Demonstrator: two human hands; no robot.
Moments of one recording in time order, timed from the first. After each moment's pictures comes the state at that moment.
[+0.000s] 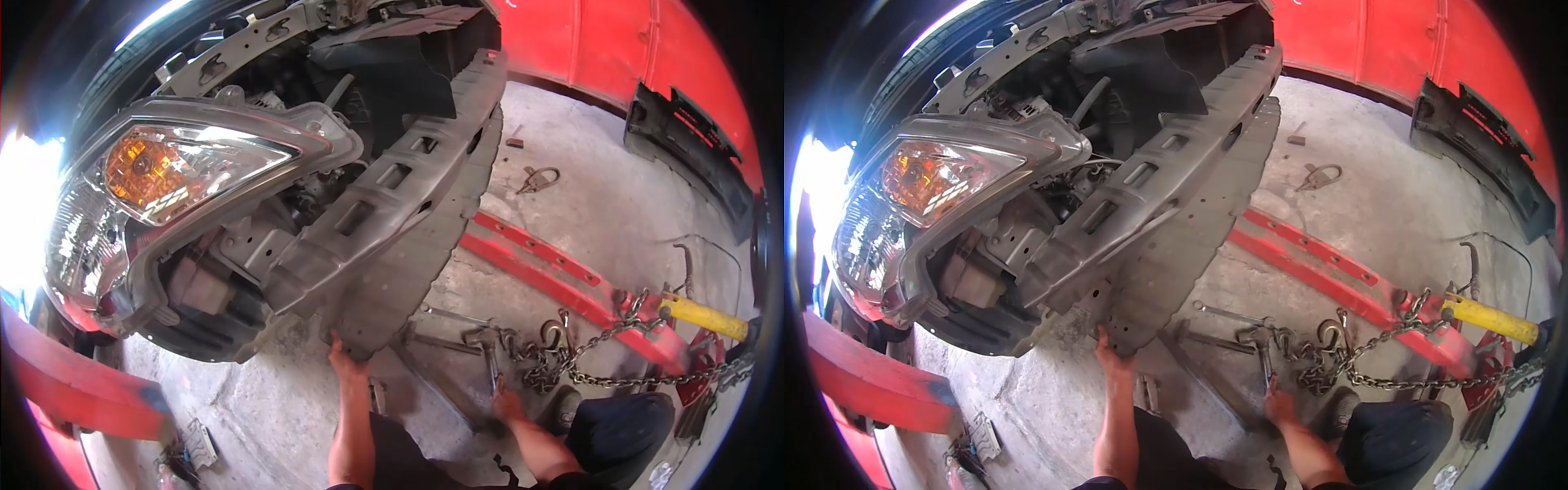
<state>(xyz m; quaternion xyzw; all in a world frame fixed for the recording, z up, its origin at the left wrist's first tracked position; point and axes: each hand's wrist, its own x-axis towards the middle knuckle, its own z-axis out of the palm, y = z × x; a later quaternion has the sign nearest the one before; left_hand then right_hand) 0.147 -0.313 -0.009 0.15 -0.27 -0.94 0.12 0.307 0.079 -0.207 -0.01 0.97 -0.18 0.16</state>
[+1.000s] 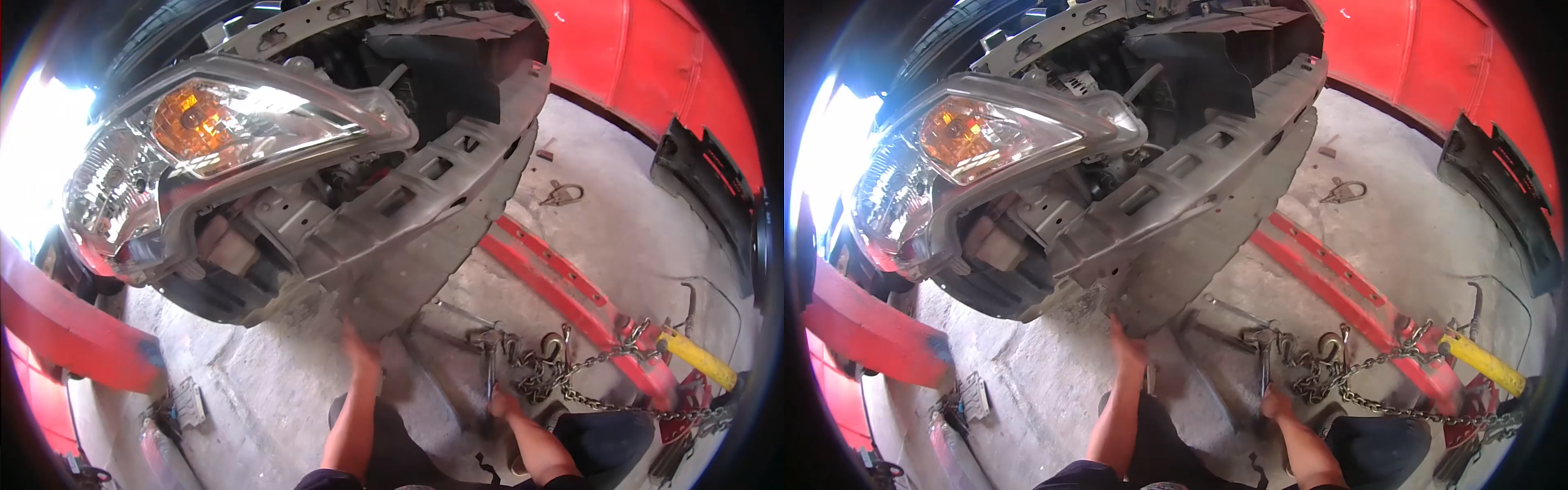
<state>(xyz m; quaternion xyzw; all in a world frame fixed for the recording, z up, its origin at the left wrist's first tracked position) 0.176 -0.319 -0.101 0.27 -0.61 -0.71 0.22 0.282 0.097 -0.184 -0.02 0.93 -0.12 0.34</state>
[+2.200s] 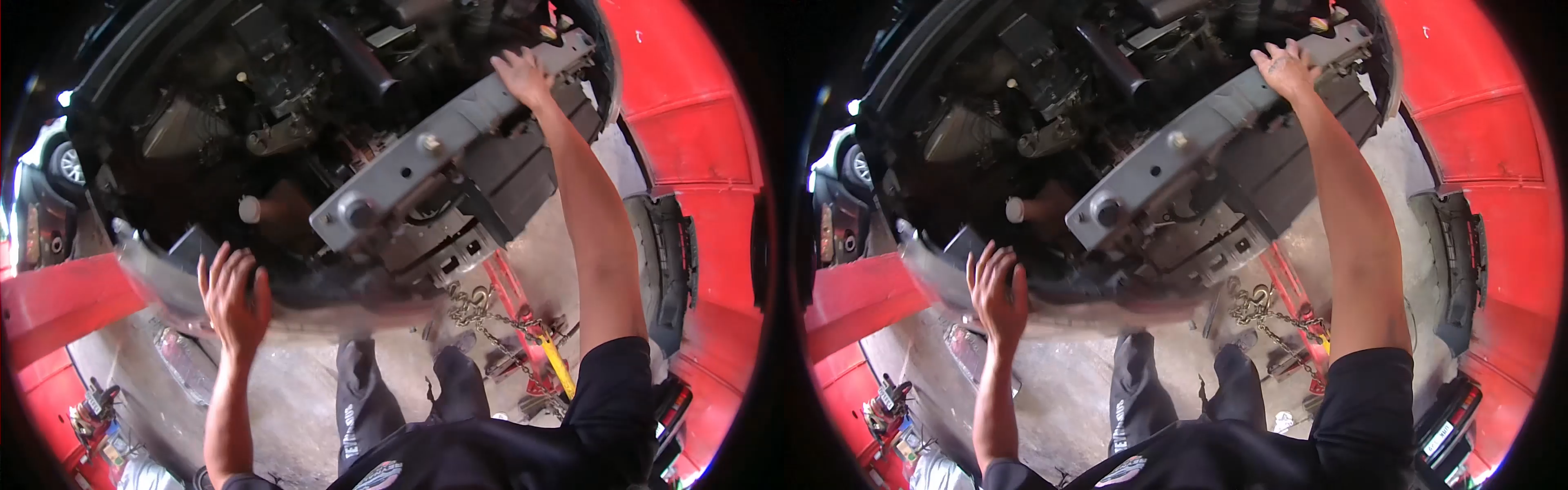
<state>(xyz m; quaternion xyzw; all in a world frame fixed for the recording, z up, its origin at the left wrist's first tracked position) 0.071 -0.484 0.642 0.11 -0.98 -0.10 0.15 -0.404 -0.161 0.574 -0.10 0.99 -0.05 -0.05</state>
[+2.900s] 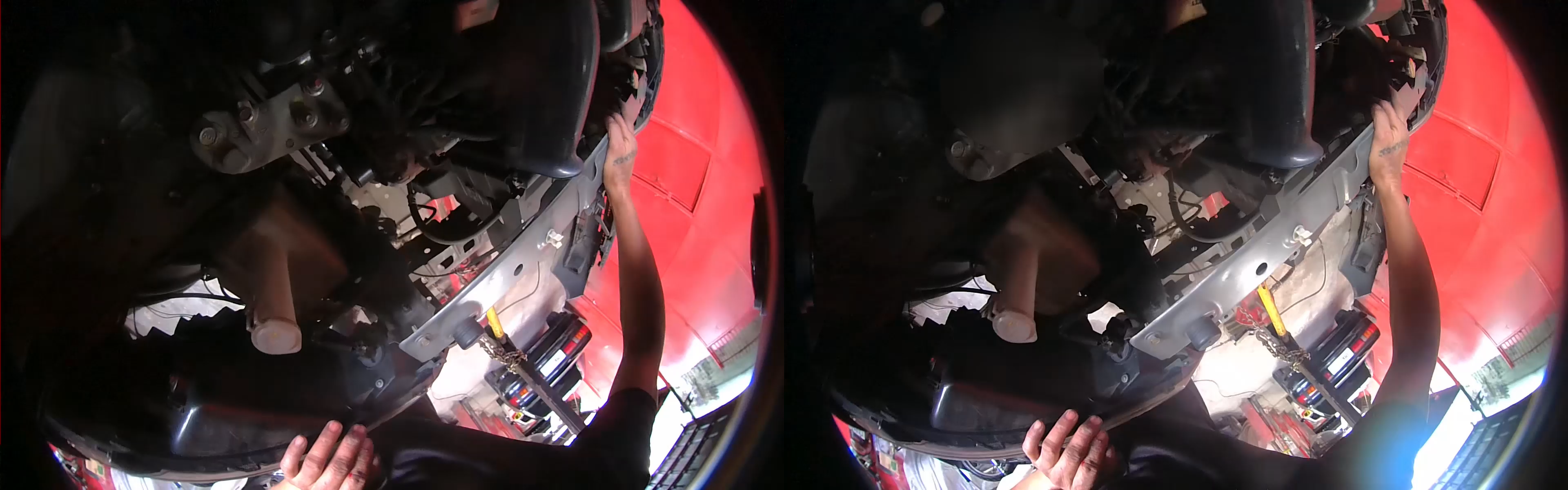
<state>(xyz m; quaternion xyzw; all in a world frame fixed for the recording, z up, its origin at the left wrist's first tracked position) 0.061 -0.534 0.656 0.00 -0.91 -0.41 -0.01 -0.411 -0.146 0.578 -0.20 0.98 -0.06 -0.03</state>
